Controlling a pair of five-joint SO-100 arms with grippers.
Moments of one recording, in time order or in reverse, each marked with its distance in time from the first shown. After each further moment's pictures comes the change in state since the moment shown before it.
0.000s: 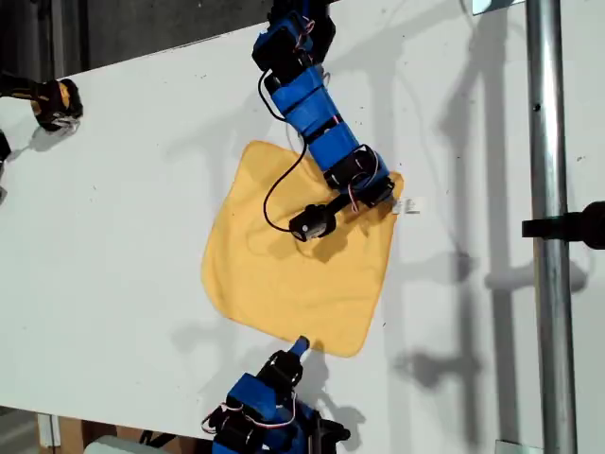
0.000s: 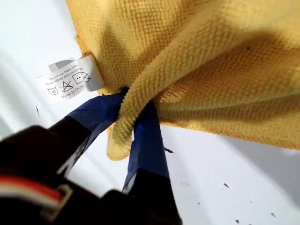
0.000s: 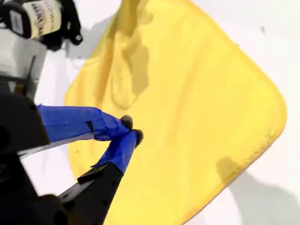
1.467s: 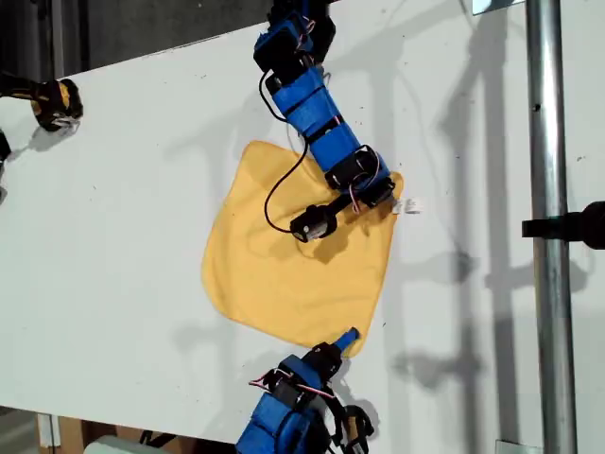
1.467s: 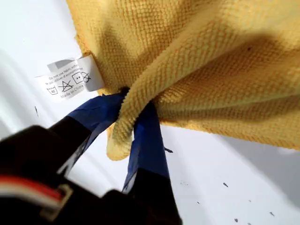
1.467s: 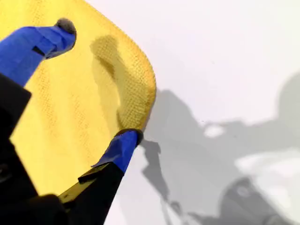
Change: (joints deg) arm 0 8.6 -20.0 16.2 -11.3 -4.8; arm 1 -1.6 -0.2 -1.4 1.0 -0.1
